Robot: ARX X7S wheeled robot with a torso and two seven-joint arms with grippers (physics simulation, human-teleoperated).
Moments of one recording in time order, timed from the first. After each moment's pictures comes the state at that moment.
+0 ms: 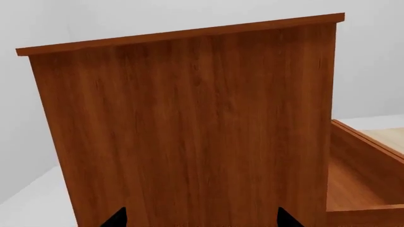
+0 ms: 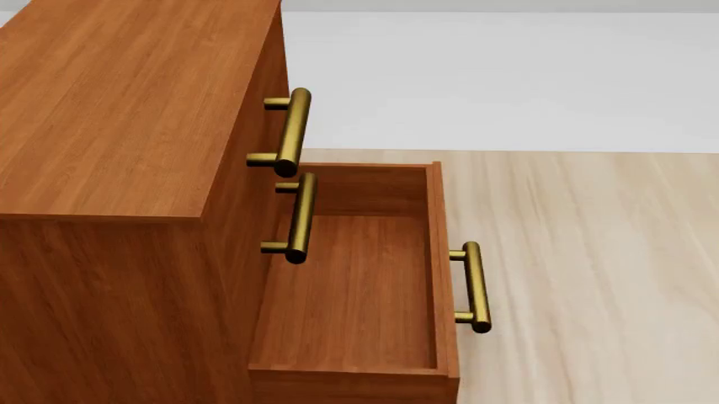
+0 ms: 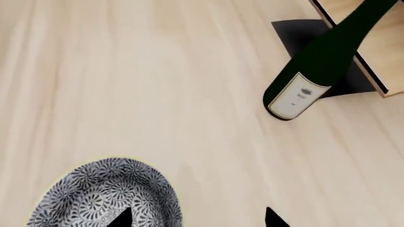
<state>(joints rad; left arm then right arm) 0.36 -0.36 0.16 0.69 -0.16 -0.20 -0.37 -0.21 0.90 0.62 -0.48 0.98 1.24 0.29</state>
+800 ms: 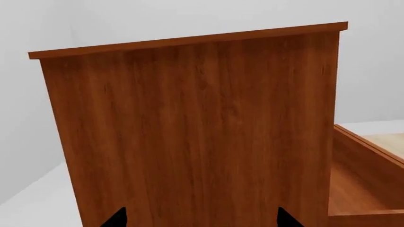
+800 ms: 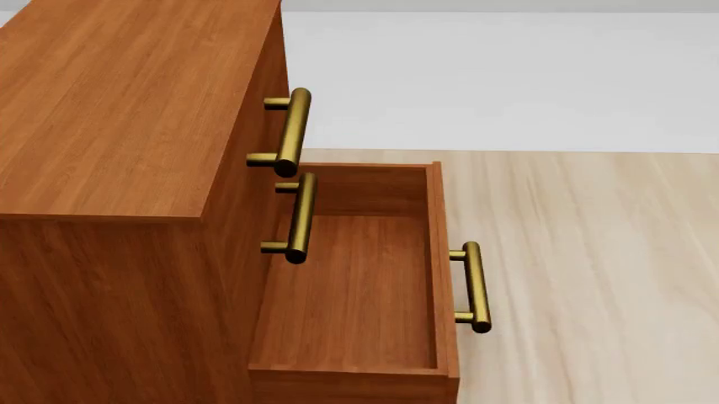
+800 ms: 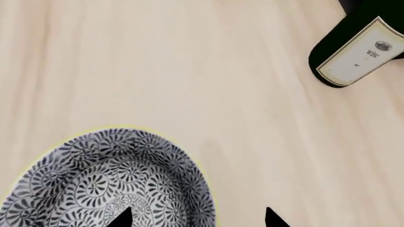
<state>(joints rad) 0.38 -0.38 0.15 0.69 -0.17 -0.17 -0.38 -0.06 0.88 0.30 -0.24 0.86 1.14 0.23</state>
